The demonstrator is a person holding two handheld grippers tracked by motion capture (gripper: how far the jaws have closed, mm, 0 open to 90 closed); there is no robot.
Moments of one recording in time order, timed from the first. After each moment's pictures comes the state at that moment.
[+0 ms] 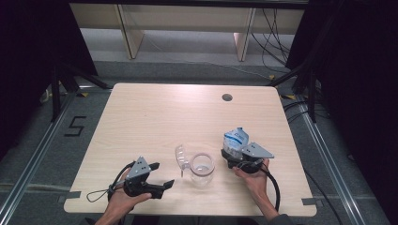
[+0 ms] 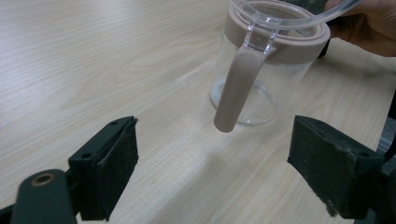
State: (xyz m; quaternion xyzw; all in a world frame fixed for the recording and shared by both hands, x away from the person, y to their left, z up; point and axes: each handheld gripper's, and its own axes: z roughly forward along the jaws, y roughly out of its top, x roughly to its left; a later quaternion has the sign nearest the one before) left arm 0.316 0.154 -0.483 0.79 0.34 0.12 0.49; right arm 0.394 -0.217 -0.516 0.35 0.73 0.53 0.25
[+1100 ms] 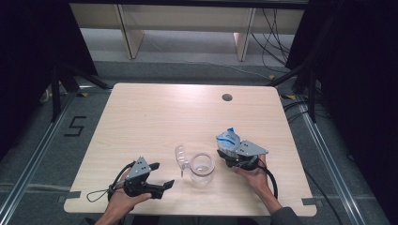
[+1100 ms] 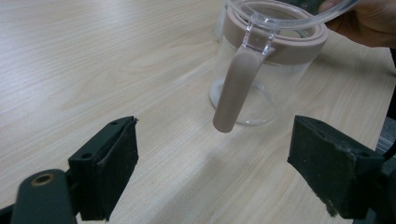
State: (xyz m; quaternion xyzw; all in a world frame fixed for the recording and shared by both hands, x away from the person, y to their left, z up) left arm 0.315 0.153 -0.484 0.78 0.35 0.12 0.50; right arm 0.406 -0.212 -0.507 0.23 0.79 0.50 0.26
